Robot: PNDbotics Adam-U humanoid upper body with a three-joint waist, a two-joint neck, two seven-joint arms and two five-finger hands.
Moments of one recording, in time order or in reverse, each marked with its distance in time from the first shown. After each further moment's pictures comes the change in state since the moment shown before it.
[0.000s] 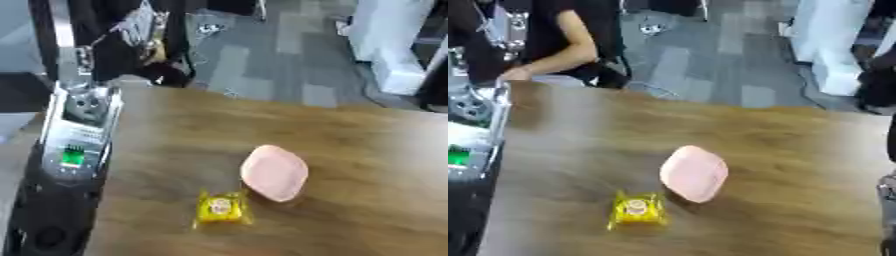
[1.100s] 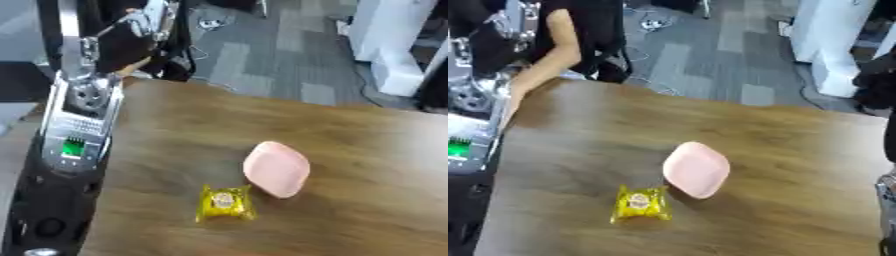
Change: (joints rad) left arm 0.013 0.020 -0.025 0.016 -0.016 0.109 -0.121; right arm 0.017 0.003 0.018 0.000 0.003 -0.017 0.035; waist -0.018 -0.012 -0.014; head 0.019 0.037
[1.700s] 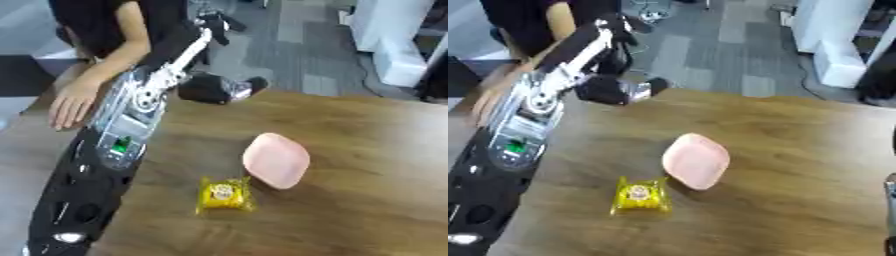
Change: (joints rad) left arm 0.005 0.020 -0.135 0.253 -0.340 0.255 -0.803; right arm 0.001 0.007 0.003 0.000 0.000 0.023 0.026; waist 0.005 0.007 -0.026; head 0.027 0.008
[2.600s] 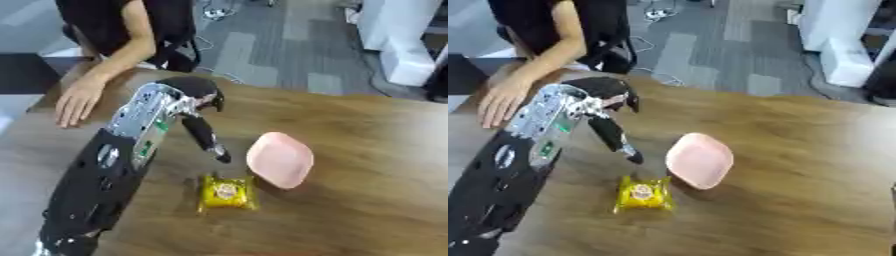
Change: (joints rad) left arm 0.009 -0.010 0.004 0.038 -0.388 -0.070 -0.404; right arm 0.001 0.000 0.003 0.000 0.000 0.002 0.009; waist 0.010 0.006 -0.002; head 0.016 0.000
